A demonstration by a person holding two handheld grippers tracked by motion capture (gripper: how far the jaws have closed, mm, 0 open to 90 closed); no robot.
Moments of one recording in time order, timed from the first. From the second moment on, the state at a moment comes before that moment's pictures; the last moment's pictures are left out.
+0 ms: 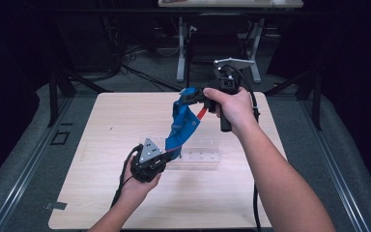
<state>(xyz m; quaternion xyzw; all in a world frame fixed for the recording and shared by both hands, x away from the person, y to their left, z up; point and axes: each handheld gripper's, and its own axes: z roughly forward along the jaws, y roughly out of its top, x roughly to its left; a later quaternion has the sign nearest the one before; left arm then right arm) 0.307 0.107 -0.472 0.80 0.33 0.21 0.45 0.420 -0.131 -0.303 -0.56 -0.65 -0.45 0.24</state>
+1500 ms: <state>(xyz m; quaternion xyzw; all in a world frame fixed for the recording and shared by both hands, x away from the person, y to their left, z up) 0.323 0.106 -0.520 0.80 0.36 0.18 0.44 0.424 -0.130 -0.329 -0.57 -0.65 -0.43 0.24</state>
